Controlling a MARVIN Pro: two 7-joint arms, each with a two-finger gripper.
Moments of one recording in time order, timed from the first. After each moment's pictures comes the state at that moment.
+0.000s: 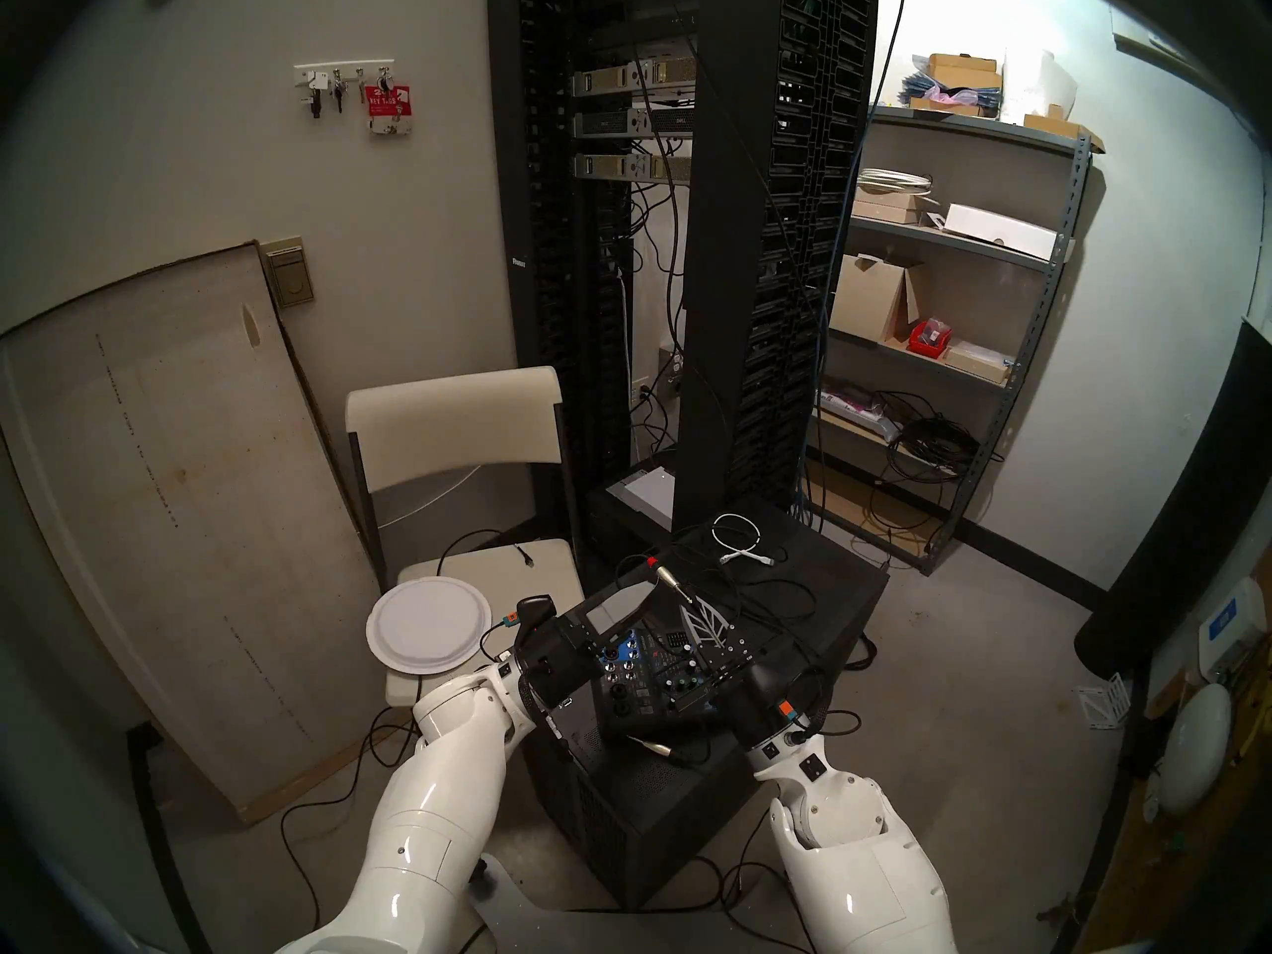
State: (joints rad) left arm 1.47 -1.60 -1.64 -1.11 -0.72 0.57 -1.20; right arm -1.77 -1.54 1.46 -1.43 -0.03 -0.74 0.44
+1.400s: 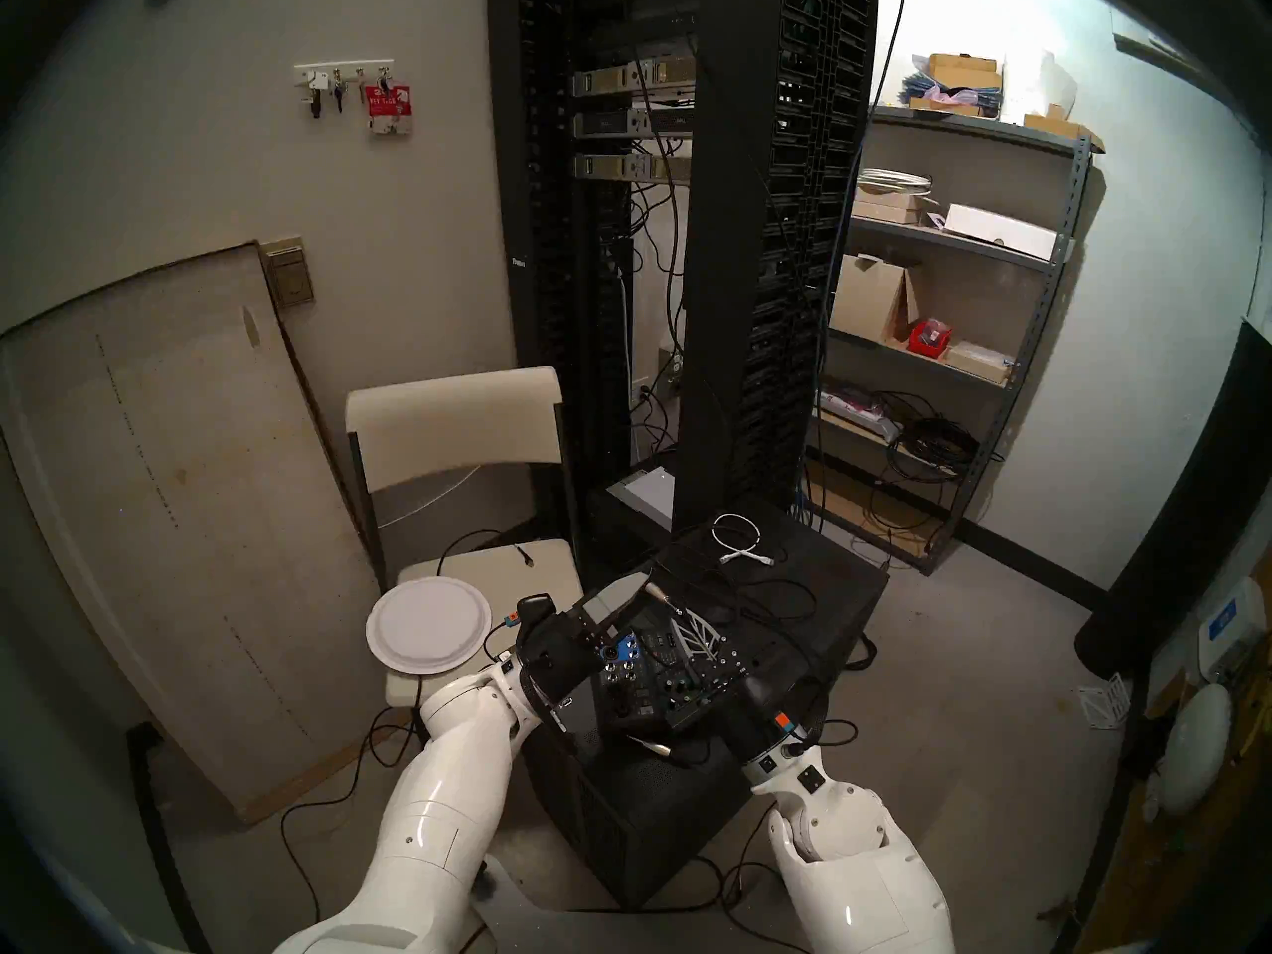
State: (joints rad) left arm 1.44 -1.62 -1.67 -1.05 -0.75 0.59 -1.20; right arm -1.80 -1.54 1.46 -1.46 -0.01 -0.72 0.48
